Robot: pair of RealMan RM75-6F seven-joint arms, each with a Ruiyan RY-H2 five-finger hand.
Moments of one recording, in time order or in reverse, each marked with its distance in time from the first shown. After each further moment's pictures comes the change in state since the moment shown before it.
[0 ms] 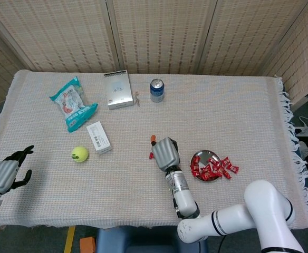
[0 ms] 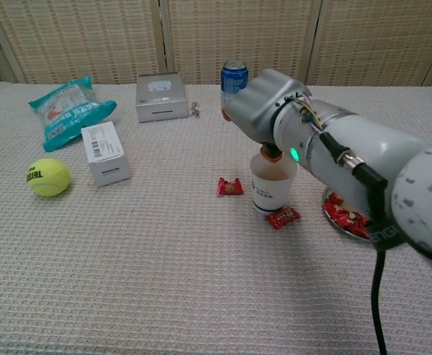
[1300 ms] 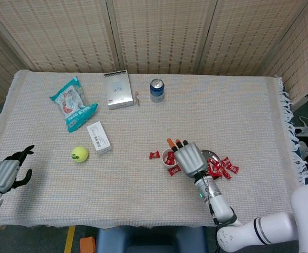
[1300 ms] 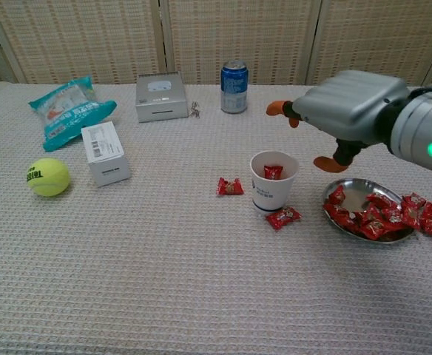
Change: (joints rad) left arm -0.005 -0.007 -0.004 -0.005 -0.018 -0.017 0.030; right arm -0.246 0.306 -0.199 -0.208 -0.334 -0.096 0.399
